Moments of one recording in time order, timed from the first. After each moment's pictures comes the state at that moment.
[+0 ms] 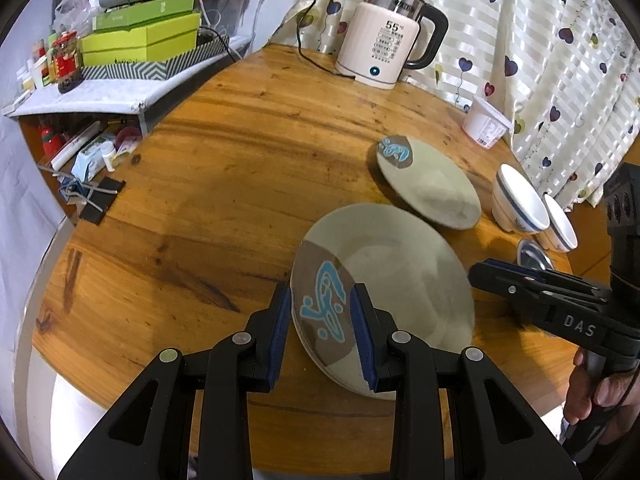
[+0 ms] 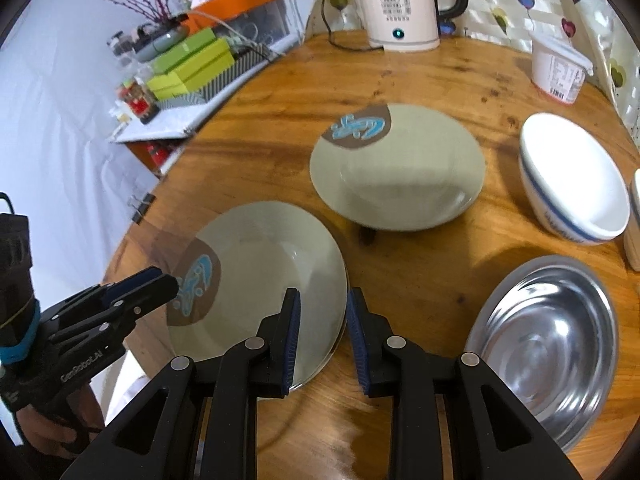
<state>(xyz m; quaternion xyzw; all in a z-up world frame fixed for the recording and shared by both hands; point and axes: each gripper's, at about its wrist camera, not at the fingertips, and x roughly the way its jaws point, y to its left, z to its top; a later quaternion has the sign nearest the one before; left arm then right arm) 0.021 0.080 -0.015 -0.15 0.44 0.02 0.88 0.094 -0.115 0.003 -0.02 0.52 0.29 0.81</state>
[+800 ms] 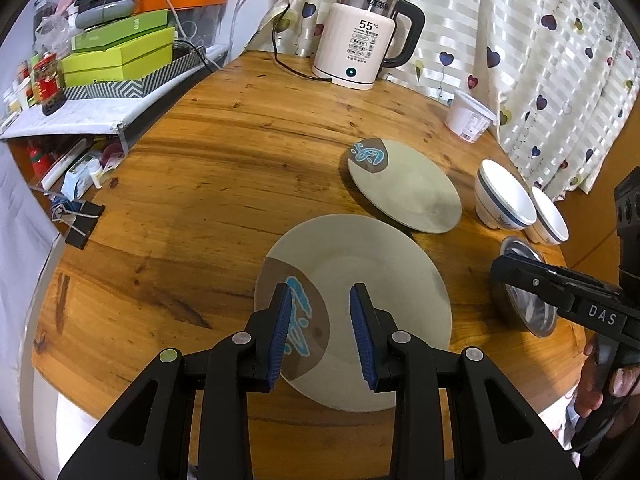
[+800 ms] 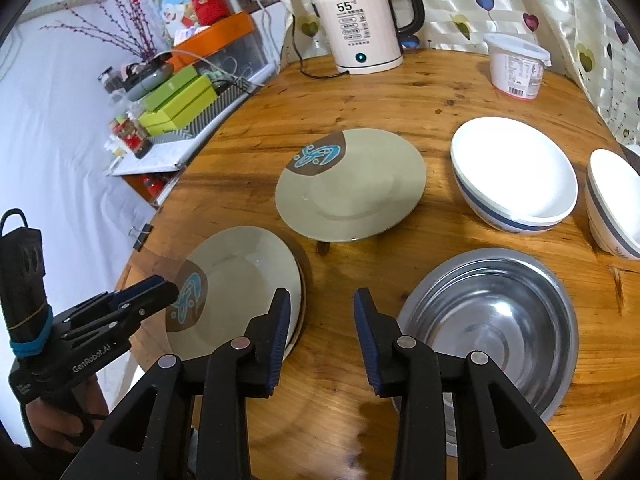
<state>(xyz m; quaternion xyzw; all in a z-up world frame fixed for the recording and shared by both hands) 0.032 0.062 -0.006 -0.13 0.44 0.00 0.89 0.094 -0.159 0.020 0.03 0.50 0.26 0.83</state>
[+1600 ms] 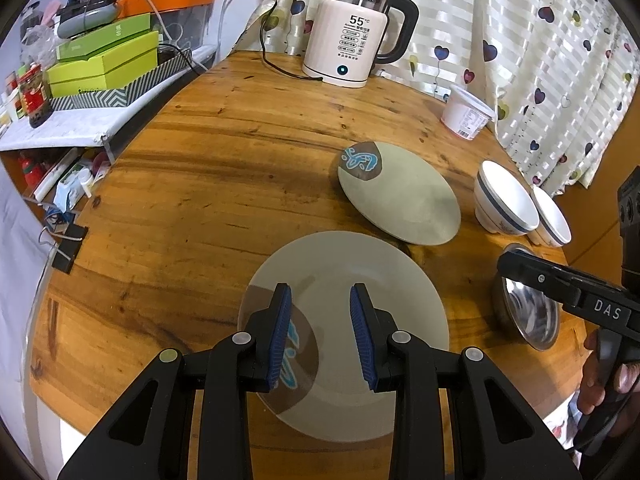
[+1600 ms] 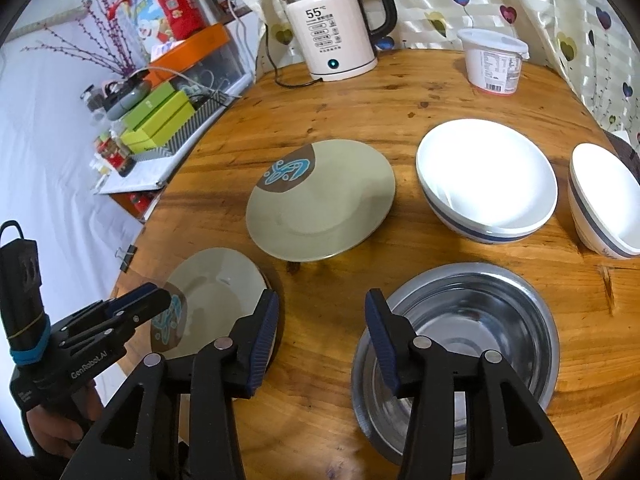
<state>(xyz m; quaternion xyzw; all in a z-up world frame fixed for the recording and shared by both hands) 0.055 0.058 -0.005 -0.12 0.45 -0.01 0.89 0.111 -0.174 0.020 0.05 0.50 0.23 0.83</state>
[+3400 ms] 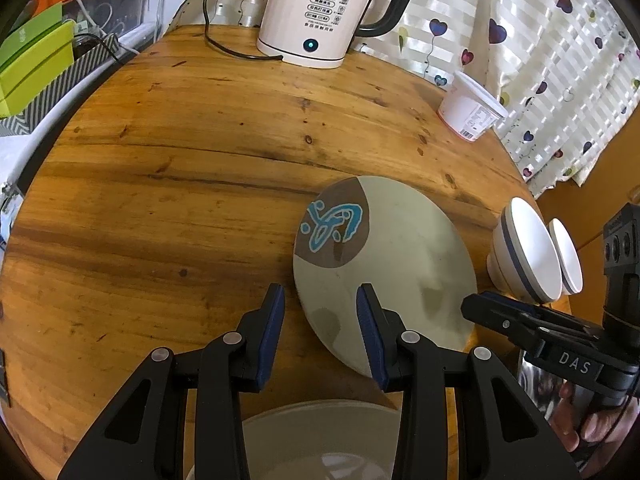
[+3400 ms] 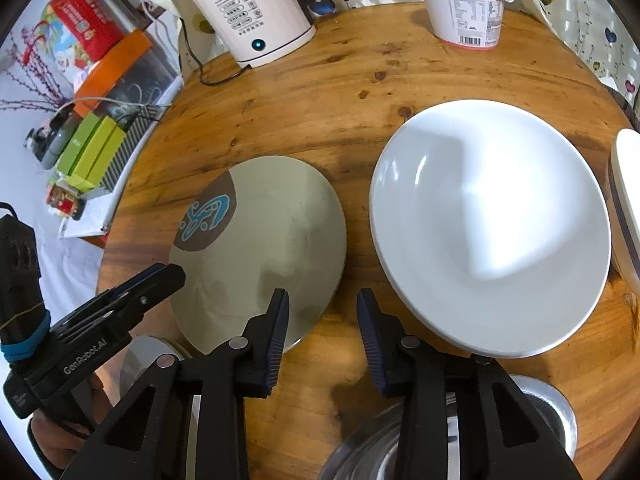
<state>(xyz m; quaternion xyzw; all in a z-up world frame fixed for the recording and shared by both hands) 0.194 0.045 -0.032 -0.13 0.50 -0.08 0.85 0.202 -0.171 -0.021 0.09 0.57 0.16 0.80</state>
